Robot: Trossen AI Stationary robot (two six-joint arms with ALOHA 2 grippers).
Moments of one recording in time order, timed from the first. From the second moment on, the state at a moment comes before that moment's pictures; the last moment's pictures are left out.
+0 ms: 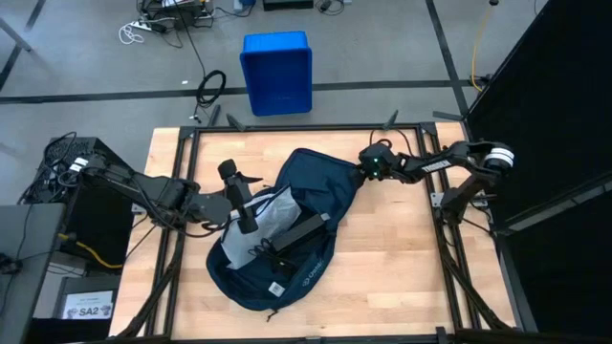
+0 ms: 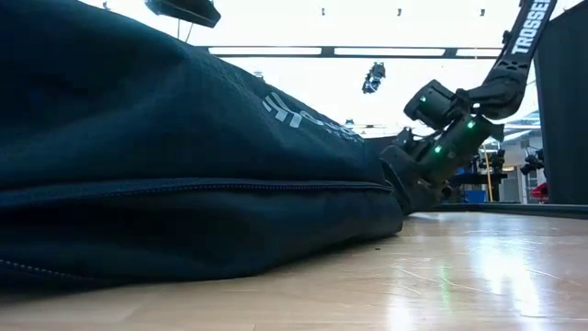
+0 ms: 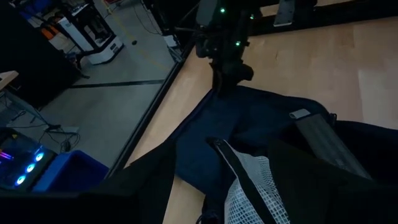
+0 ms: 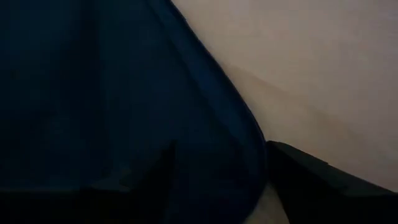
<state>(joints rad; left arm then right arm) -0.35 1.08 1.00 -0.52 -0.79 -0.11 -0.53 1.59 0.45 0.40 0.00 0.44</state>
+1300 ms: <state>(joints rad) 0.22 1.08 1.00 -0.33 -0.25 0.20 -0.50 1.45 0.92 0.21 -0.29 0.05</state>
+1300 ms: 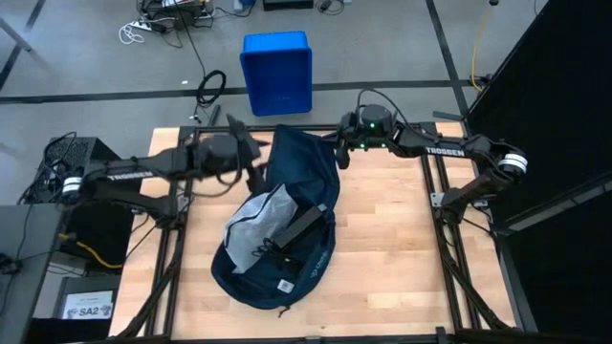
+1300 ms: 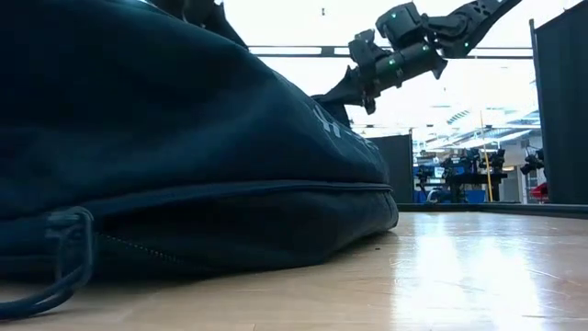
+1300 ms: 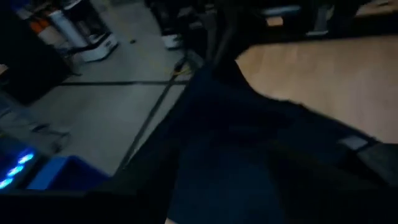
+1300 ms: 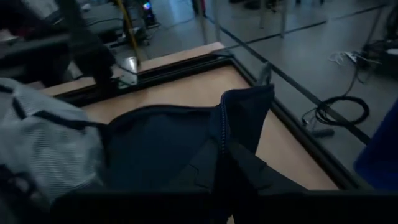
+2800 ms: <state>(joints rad) 0.52 1.79 1.60 -0.70 -0.12 0.78 -0.44 1.43 0.93 0.17 -0.14 -0.02</state>
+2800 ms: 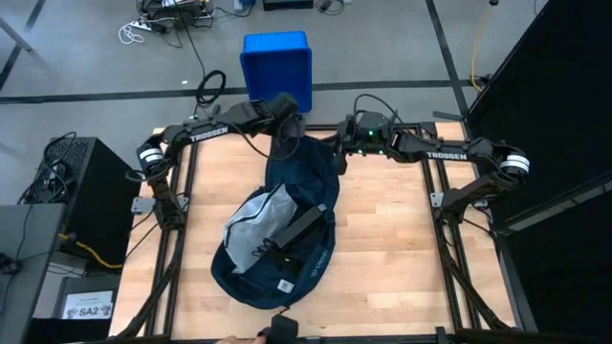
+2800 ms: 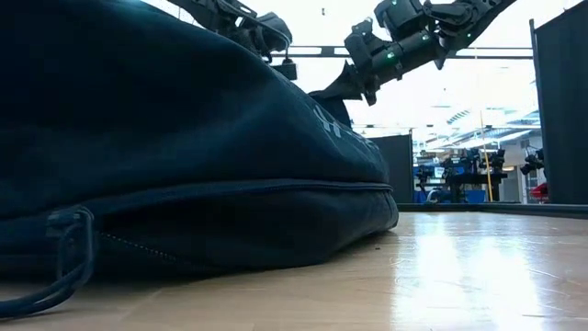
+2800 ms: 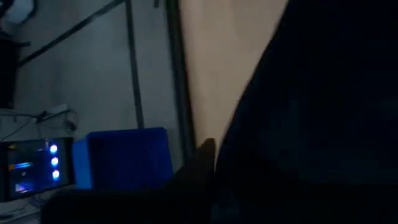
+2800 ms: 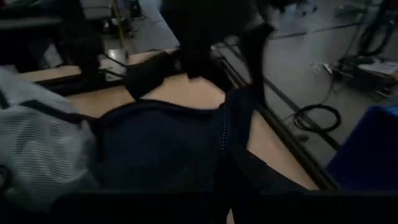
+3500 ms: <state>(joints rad) 0.52 1.79 2.13 -0.99 -0.24 0.70 -0.57 1.43 1.45 -0.20 -0.06 -0.15</state>
